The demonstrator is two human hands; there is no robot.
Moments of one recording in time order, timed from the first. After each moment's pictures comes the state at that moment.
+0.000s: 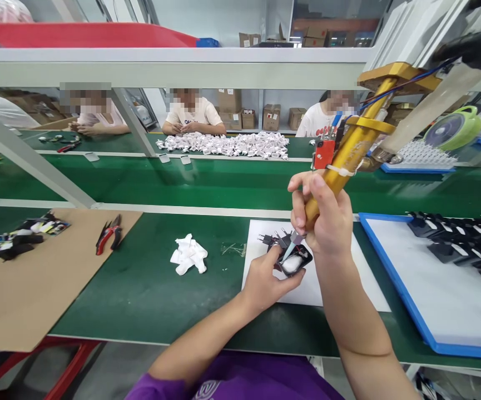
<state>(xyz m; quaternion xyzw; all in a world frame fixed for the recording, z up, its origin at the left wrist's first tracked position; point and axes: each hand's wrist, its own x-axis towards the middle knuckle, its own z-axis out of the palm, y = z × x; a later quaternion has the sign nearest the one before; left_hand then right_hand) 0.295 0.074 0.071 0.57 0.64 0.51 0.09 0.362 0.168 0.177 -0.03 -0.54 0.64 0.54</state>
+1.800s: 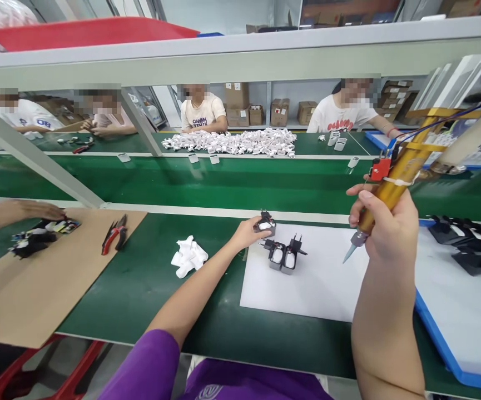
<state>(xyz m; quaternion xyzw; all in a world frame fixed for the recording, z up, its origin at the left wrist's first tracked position) 0.166 0.169 0.012 0.56 0.71 0.38 0.21 0.423 0.240 0.141 -0.20 -0.57 0.50 0.62</state>
